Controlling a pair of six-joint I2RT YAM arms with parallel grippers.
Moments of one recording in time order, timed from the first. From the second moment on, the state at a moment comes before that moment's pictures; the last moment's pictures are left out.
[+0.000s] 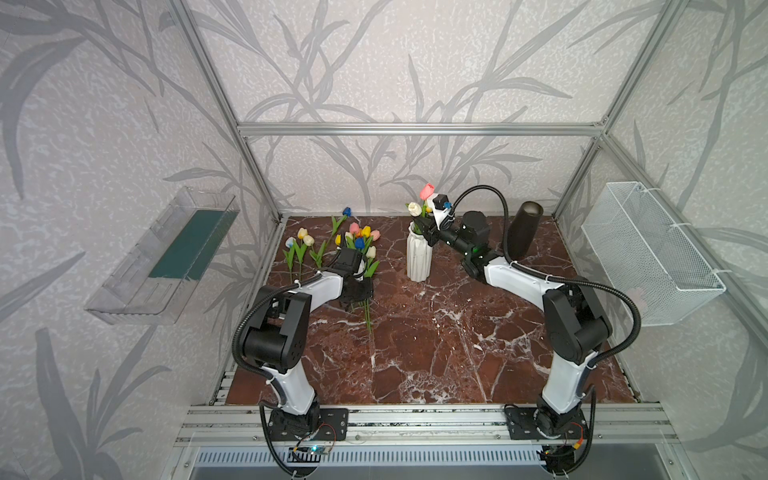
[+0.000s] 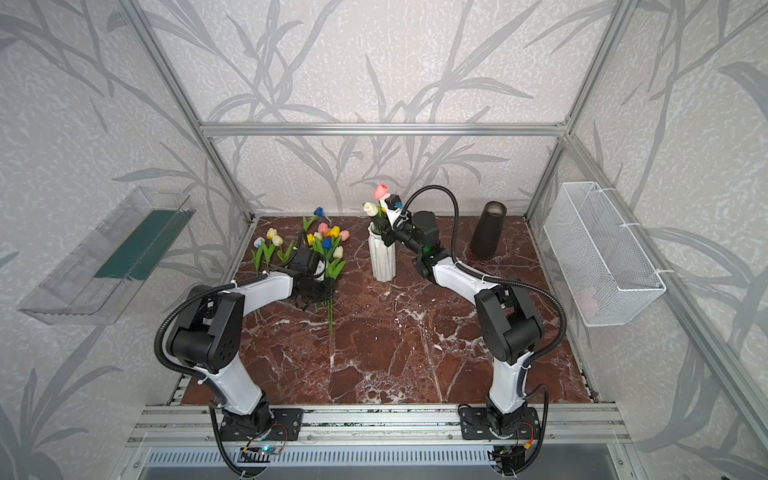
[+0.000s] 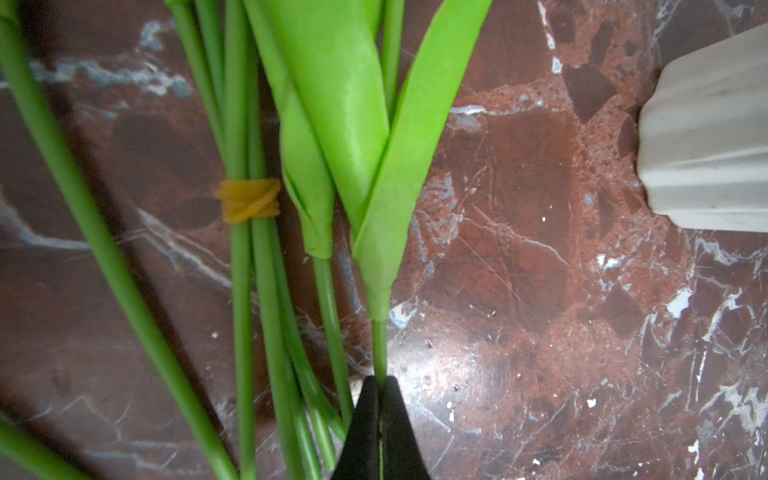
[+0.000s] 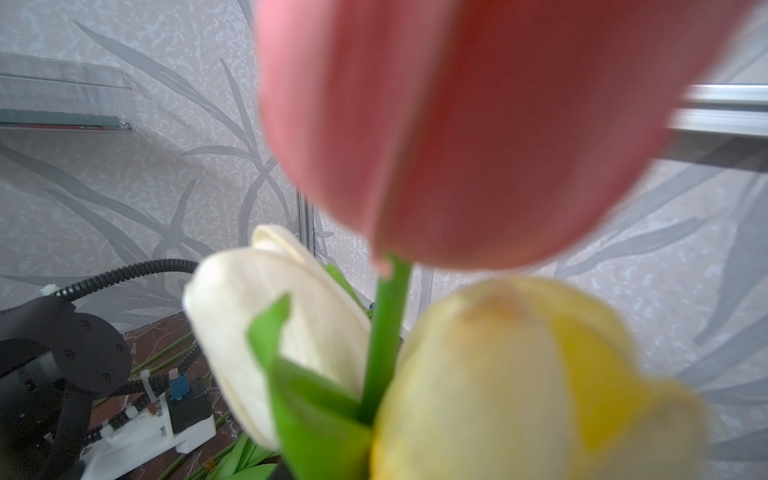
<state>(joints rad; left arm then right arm) -0.25 1.74 1.00 -0.38 0.17 -0.36 0.49 1.87 1.31 0.60 -0.34 -0.05</state>
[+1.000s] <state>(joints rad) -0.26 1.21 0.93 0.12 0.26 -0.34 0.45 1.83 1.32 0.58 -0.37 0.00</state>
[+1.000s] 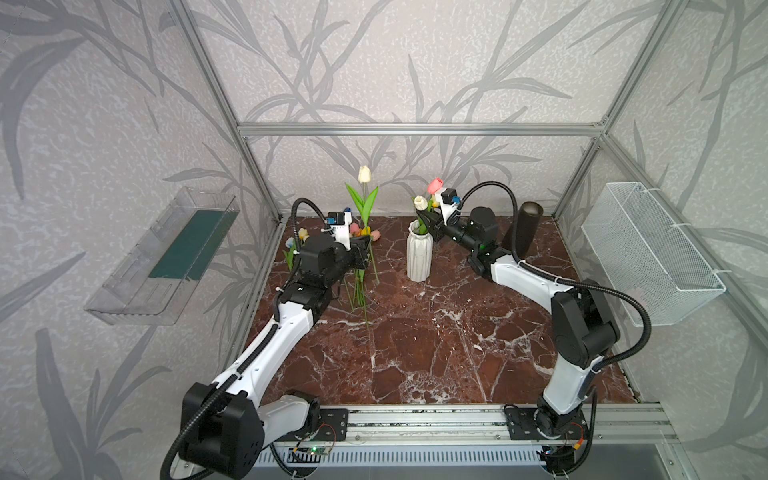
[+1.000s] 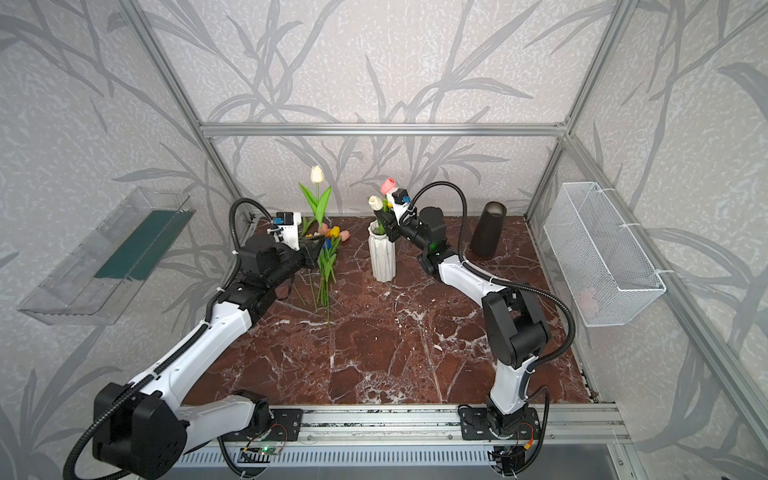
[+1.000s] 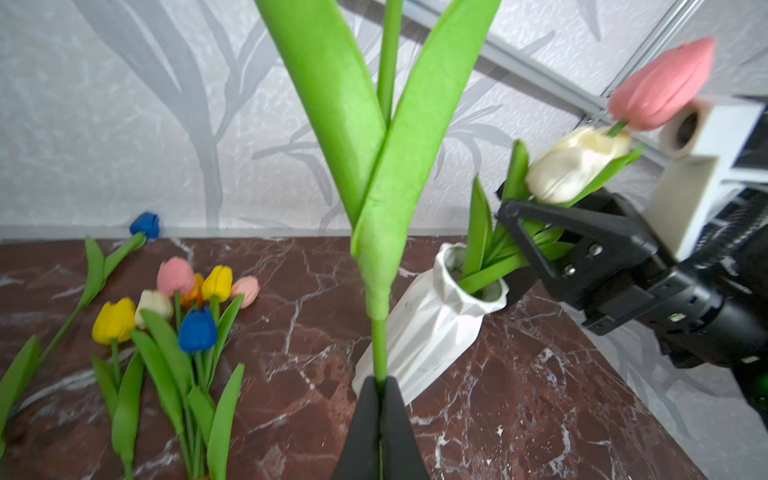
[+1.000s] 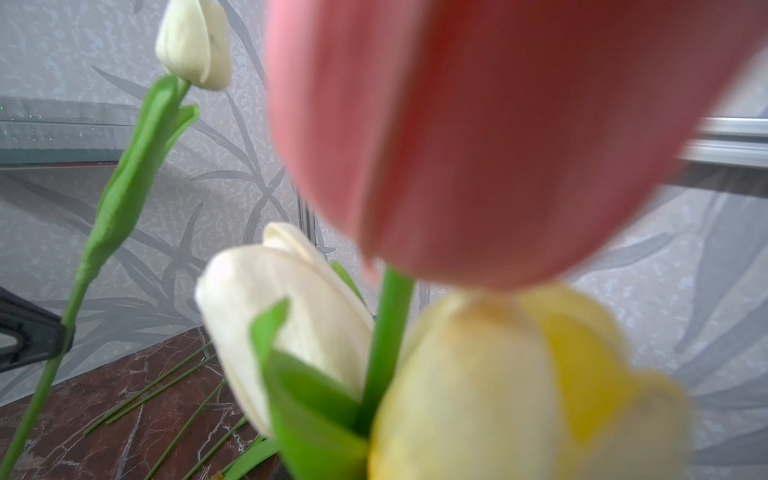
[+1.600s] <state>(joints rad) -0.36 1.61 1.26 0.61 0.35 -0.35 0.45 1.82 1.35 0.57 -0.39 0.04</state>
